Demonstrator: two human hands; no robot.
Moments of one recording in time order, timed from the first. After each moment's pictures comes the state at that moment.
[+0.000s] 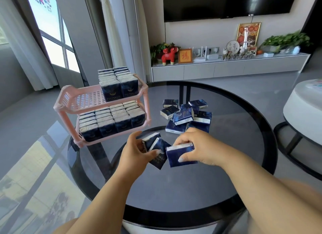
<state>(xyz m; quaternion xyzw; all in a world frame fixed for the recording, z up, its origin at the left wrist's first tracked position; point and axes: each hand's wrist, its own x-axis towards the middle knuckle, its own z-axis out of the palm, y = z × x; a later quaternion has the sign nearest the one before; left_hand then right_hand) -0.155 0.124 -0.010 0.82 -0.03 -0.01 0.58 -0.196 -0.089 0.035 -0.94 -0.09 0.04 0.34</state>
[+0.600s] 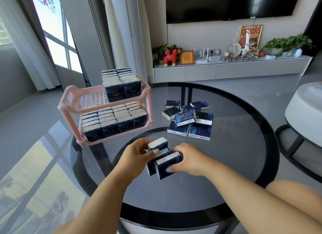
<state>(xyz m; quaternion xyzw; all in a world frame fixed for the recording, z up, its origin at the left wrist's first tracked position) -0.157 0.134 -0.001 0.82 -0.09 -0.08 0.56 -0.186 -0.059 -0.002 -0.93 -0.06 0.06 0.35</state>
